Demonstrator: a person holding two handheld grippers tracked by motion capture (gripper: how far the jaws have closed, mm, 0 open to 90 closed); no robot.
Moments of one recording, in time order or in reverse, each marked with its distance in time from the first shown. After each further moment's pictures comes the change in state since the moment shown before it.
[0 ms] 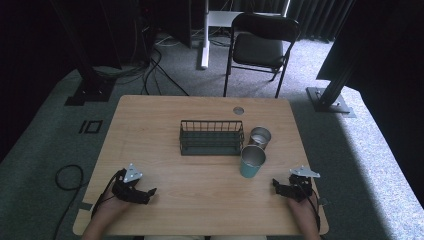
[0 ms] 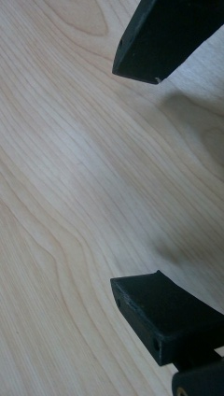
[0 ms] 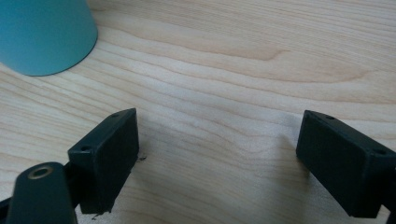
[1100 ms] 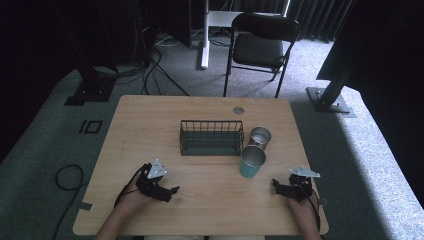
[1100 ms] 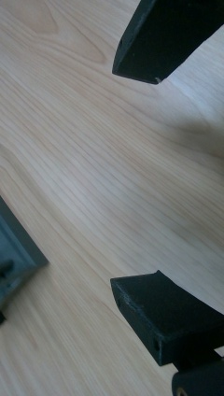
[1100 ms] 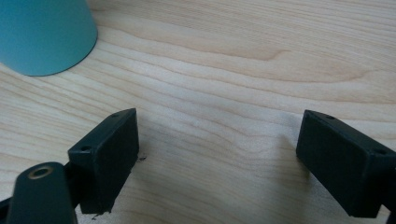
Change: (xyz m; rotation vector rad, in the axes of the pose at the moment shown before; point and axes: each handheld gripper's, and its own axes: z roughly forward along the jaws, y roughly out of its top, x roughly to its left) left arm -0.043 0.052 0.021 -0.059 -0.132 0.116; right arm 0.000 0.000 0.000 0.000 0.001 0.000
